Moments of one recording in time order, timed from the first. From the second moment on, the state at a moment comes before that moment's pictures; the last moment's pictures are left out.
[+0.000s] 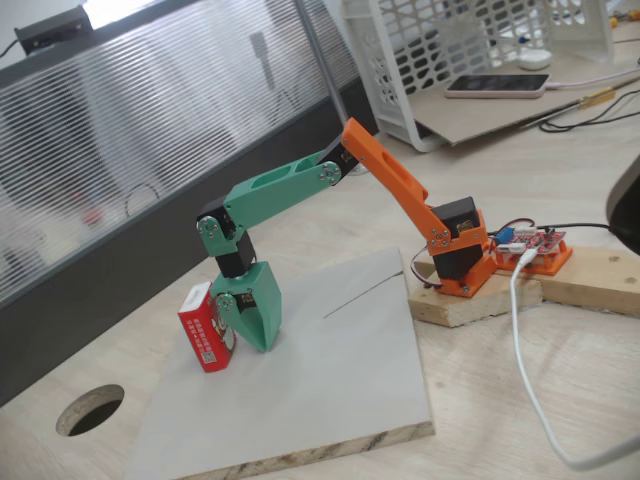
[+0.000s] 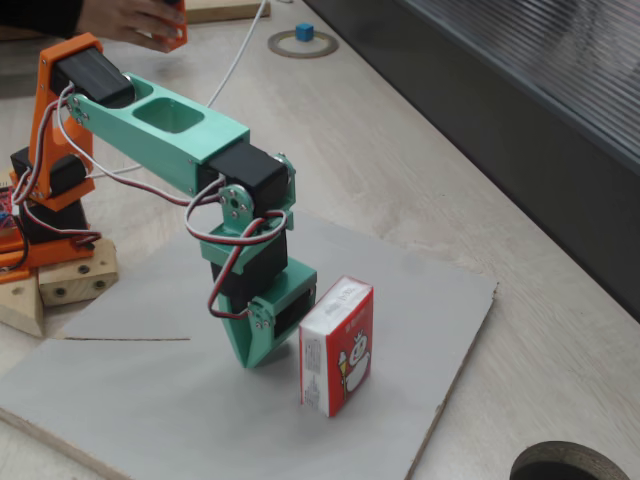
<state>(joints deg) 2.0 62.3 71.5 78.5 103.2</state>
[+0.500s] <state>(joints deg) 2.0 62.3 71.5 78.5 103.2</state>
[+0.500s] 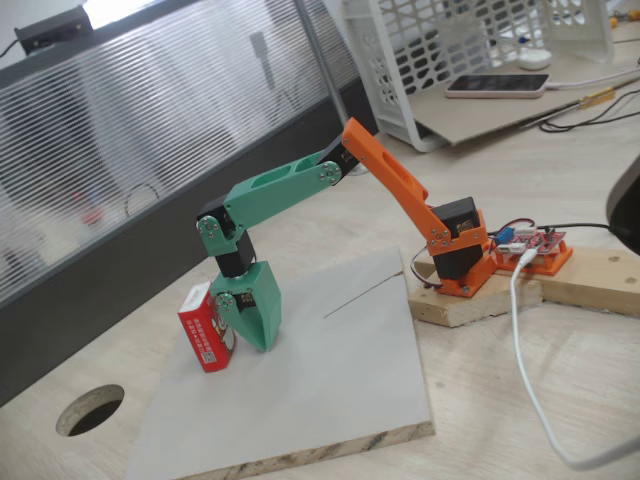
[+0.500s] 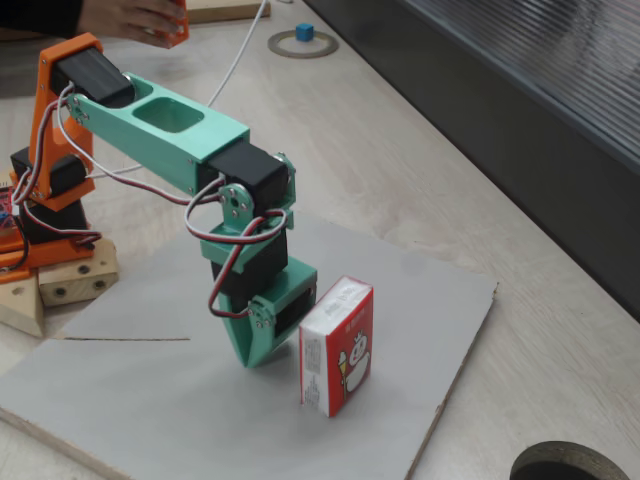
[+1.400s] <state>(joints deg) 1.8 62.2 71.5 78.5 103.2</state>
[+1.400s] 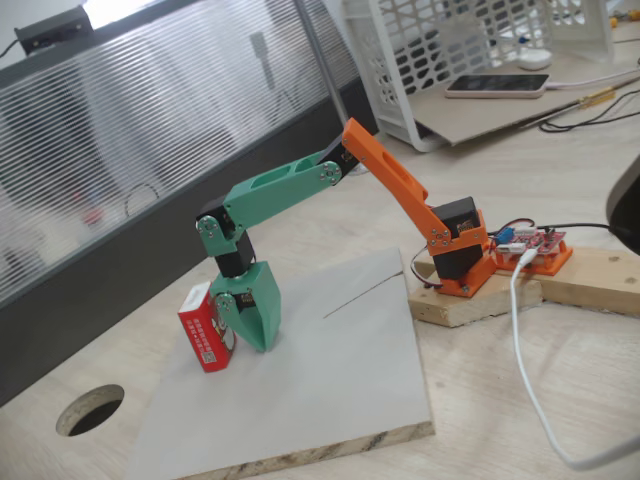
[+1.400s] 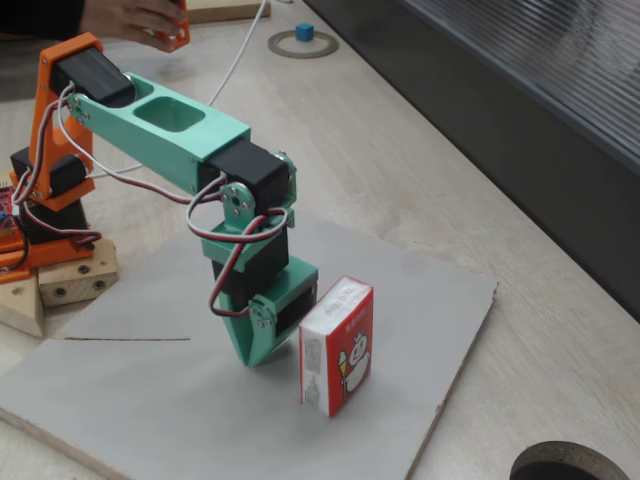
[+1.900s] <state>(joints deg) 2.7 43.7 45.4 36.3 103.2</state>
